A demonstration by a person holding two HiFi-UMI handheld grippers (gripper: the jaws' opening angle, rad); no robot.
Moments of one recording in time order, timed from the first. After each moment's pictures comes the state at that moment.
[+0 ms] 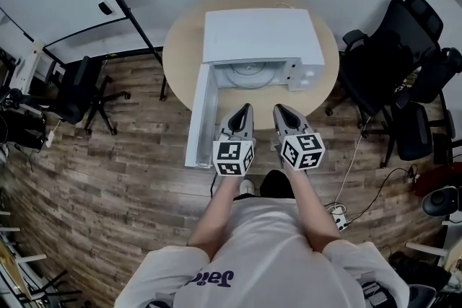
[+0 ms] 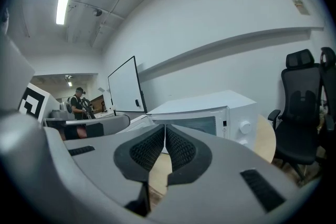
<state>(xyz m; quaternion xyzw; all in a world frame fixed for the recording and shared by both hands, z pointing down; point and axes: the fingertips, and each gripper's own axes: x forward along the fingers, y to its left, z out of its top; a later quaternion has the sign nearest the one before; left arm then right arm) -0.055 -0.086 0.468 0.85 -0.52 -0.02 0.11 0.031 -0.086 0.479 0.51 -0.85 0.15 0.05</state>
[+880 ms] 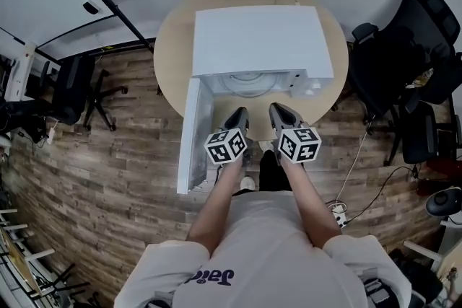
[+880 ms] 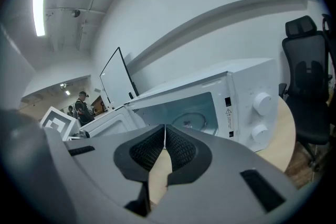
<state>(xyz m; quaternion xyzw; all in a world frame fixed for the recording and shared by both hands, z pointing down) -0.050 -0.189 0.608 0.78 -0.51 -0.02 0.36 0.044 -0.186 0.559 0.49 -0.83 0.25 0.06</state>
